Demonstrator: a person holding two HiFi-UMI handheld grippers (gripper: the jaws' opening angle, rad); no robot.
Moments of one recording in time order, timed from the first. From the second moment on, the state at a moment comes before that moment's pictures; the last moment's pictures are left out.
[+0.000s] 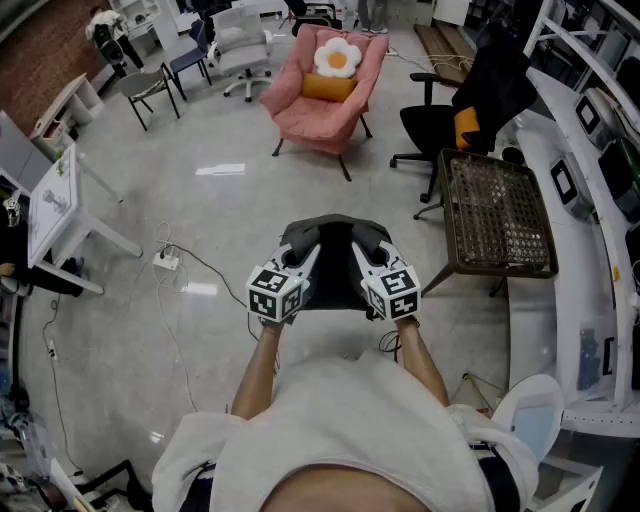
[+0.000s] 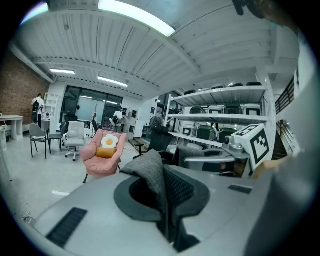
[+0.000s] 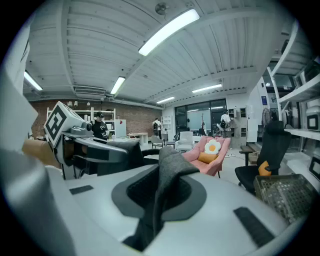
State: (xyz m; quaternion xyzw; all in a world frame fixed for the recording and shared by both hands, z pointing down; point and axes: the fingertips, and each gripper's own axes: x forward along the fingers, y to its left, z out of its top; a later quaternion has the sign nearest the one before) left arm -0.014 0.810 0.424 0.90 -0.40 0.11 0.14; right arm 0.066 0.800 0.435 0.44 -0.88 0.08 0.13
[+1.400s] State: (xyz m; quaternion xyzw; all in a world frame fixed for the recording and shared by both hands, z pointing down) left arm 0.050 0.797 0.454 0.88 -0.42 0.11 0.17; right arm 0.129 0.784 0.467 0.41 -0.90 0.10 0.13
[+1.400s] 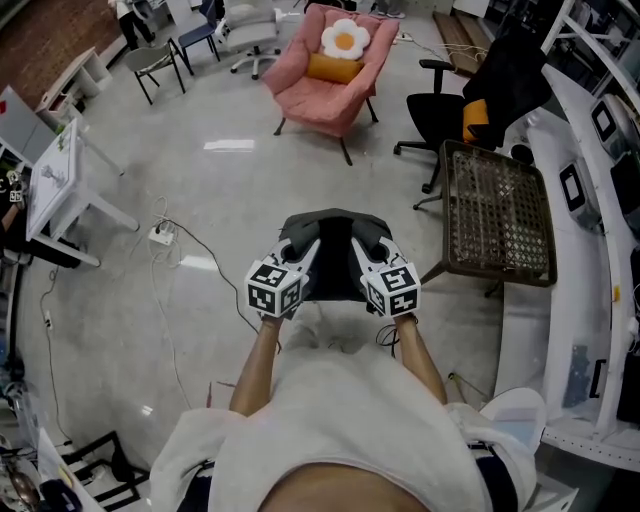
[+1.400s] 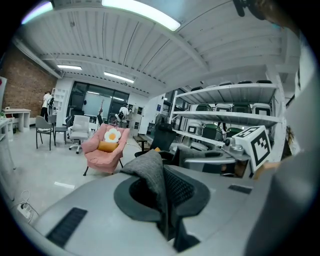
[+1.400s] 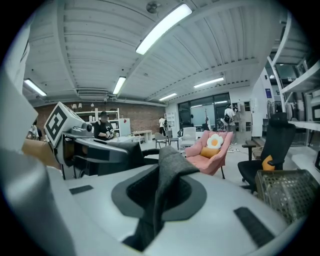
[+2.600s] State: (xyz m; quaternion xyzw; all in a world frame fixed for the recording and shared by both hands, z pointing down) left arm -0.031 0.484 0.471 0.89 -0.39 0.10 0.20; right arm 0.050 0.481 0.484 0.43 -0.88 0.12 0.17
